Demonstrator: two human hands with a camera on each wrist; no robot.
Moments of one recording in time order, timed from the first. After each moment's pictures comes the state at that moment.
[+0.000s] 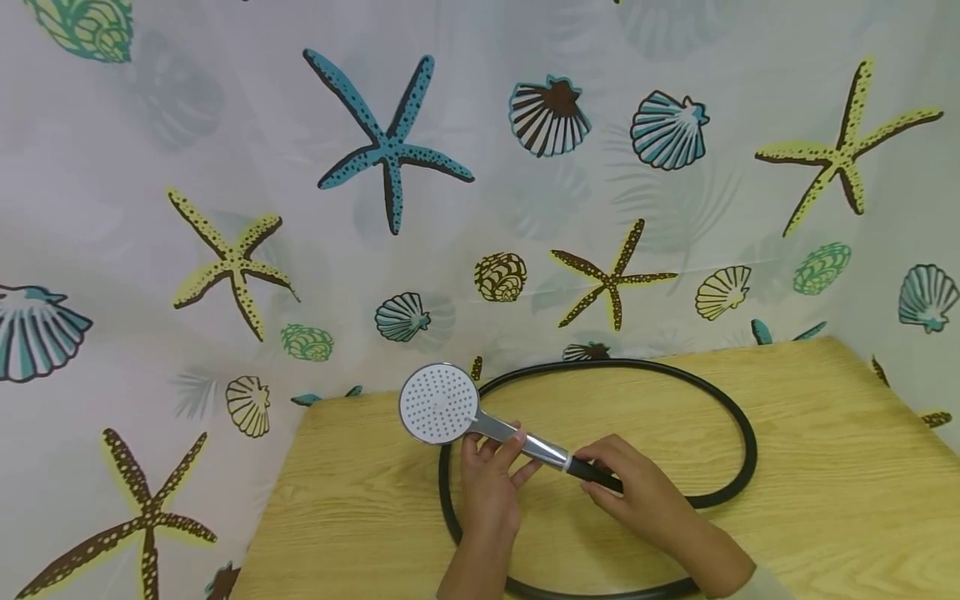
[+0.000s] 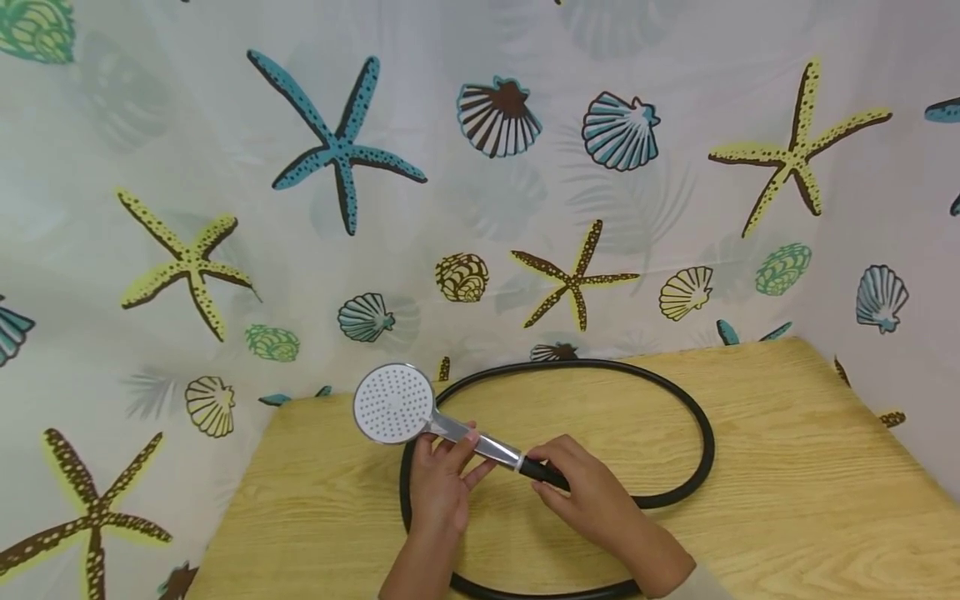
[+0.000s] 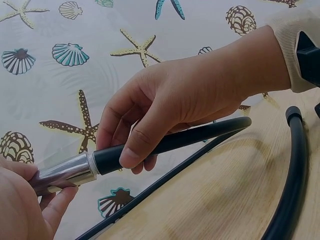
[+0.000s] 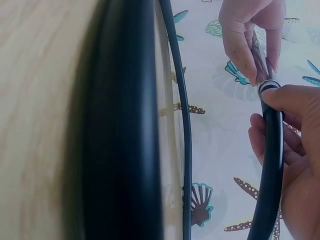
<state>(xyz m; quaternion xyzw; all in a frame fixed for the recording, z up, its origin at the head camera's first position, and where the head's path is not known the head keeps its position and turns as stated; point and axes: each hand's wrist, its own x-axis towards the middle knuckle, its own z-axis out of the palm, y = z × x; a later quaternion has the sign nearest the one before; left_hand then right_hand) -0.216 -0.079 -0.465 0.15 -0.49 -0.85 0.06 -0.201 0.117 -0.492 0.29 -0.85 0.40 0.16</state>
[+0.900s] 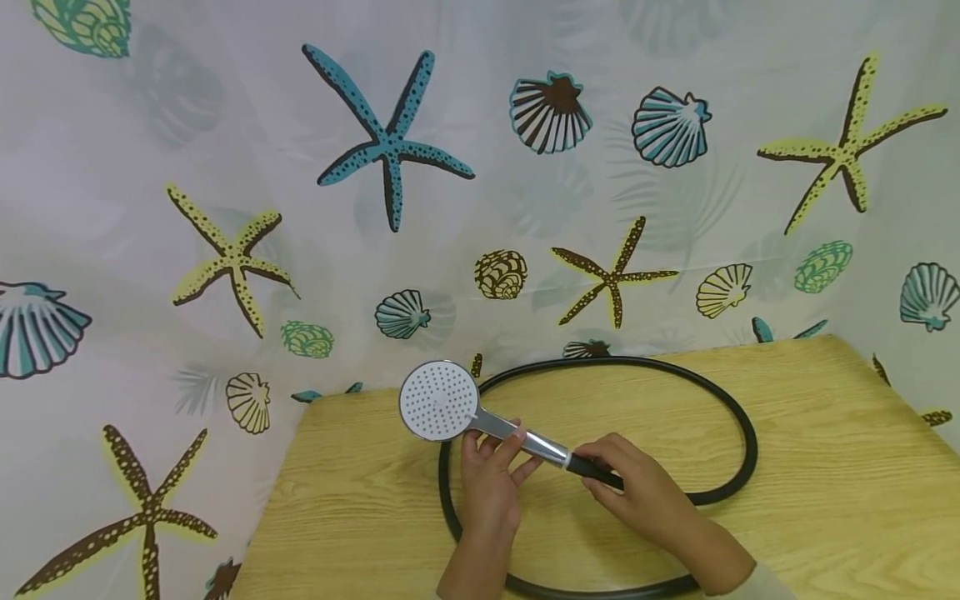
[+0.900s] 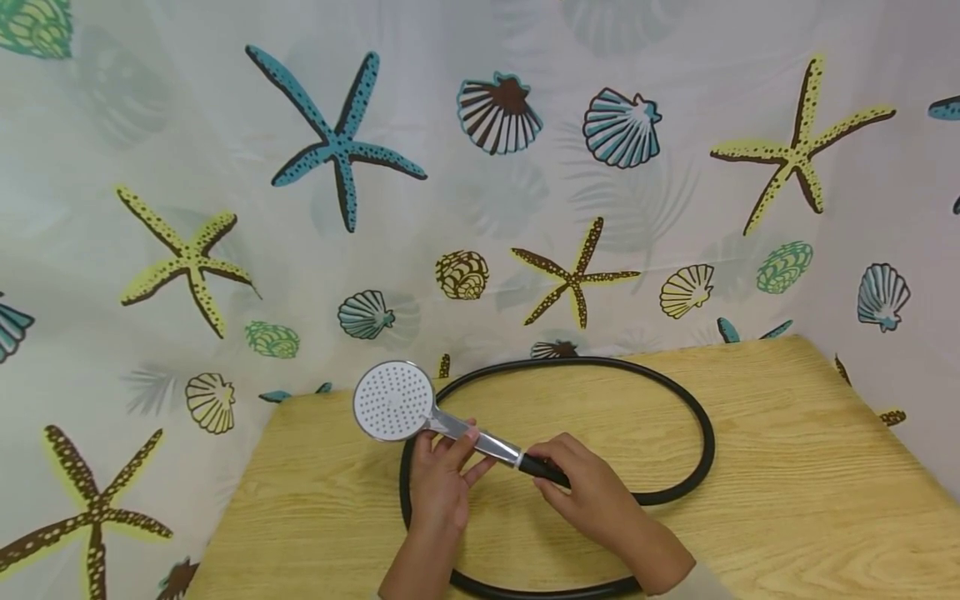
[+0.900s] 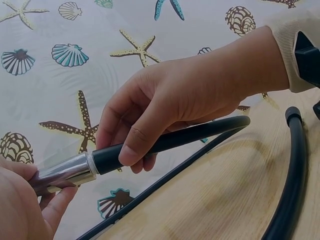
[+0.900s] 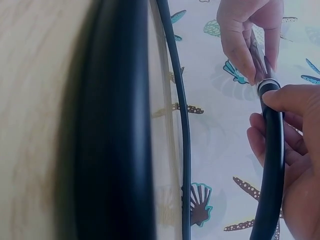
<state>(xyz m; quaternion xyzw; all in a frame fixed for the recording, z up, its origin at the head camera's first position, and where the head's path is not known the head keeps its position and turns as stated) -0.215 -0.078 -0.466 0.14 -0.49 -0.86 0.06 -0.199 0.119 -0.489 0.29 -0.86 0.40 0.15</state>
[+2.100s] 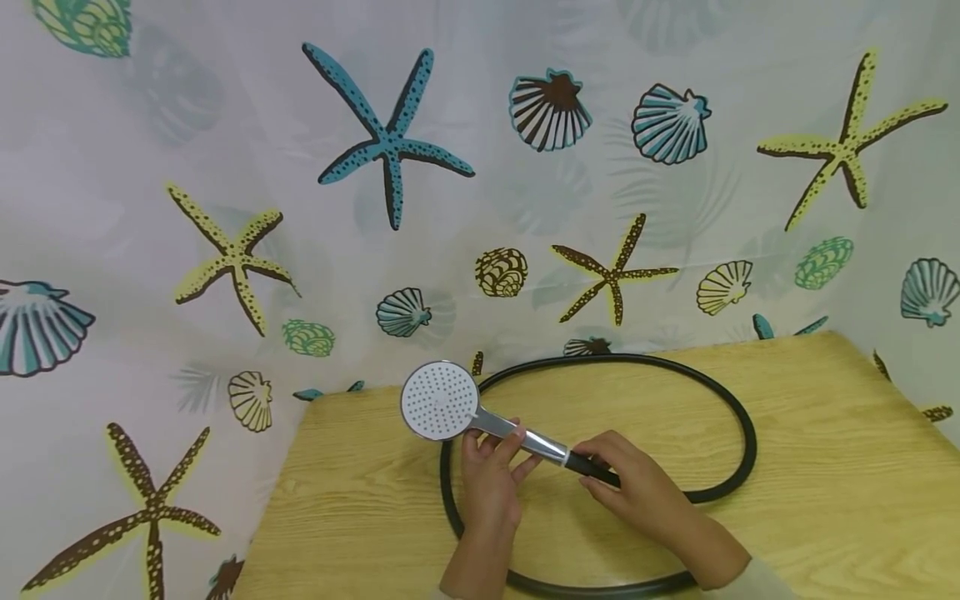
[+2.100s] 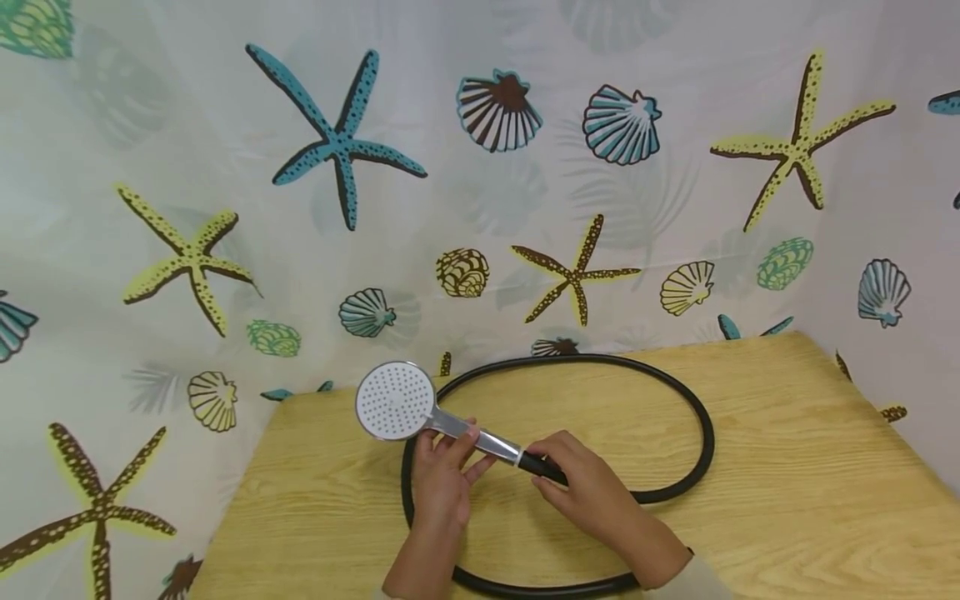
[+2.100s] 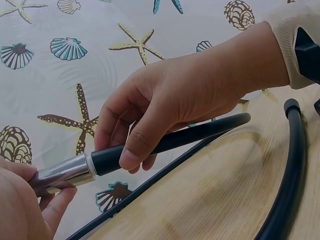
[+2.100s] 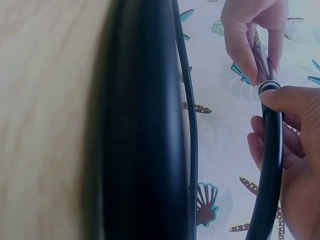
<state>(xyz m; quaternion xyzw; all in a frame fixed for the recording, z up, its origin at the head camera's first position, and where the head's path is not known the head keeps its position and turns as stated) -0.217 -0.079 -0.471 0.15 -0.49 -0.85 0.07 -0.202 0.116 -0.495 0.29 -0.86 0.40 0.15</state>
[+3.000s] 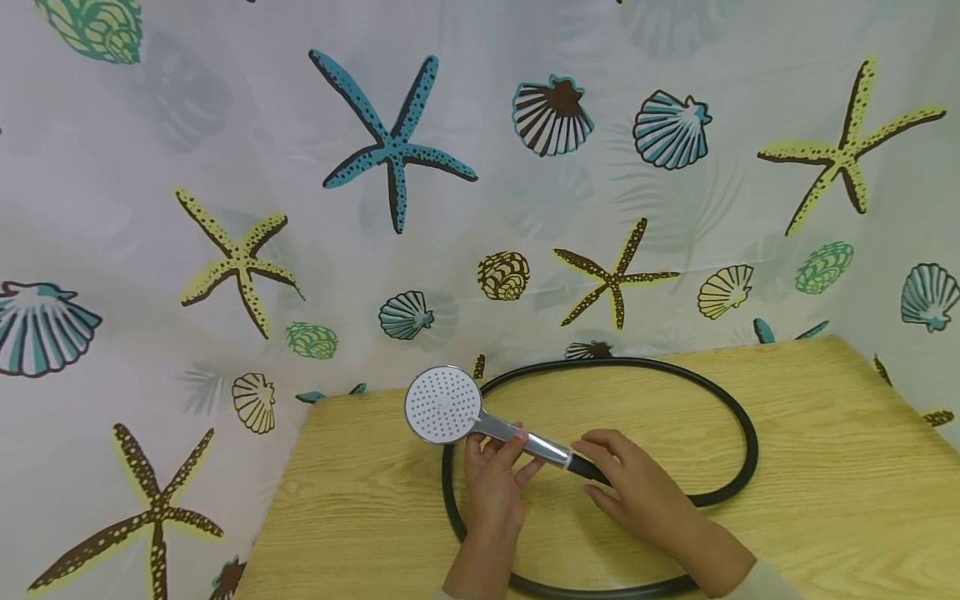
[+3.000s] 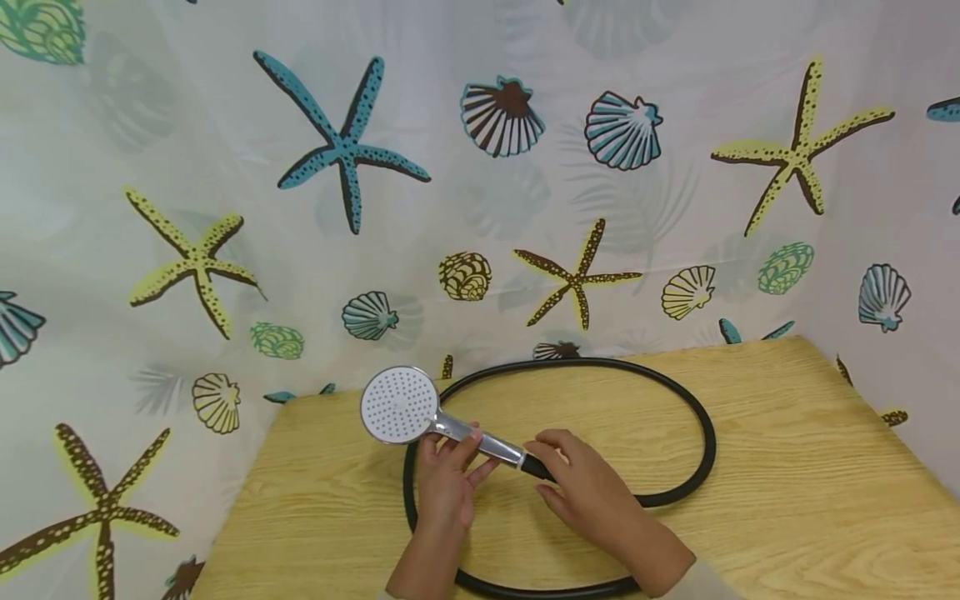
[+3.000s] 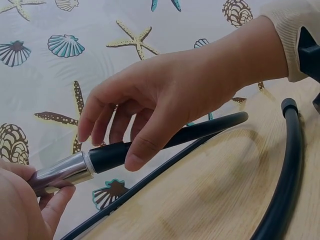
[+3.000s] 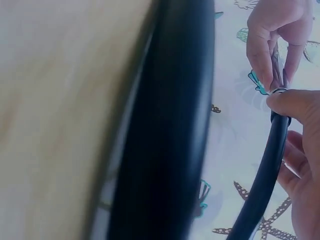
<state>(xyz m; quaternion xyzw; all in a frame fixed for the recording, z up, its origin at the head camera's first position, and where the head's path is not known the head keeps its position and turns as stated) -0.218 -0.078 -0.474 0.15 -0.49 -0.86 0.07 -0.205 0.117 -0.495 0.35 -0.87 0.25 0.25</state>
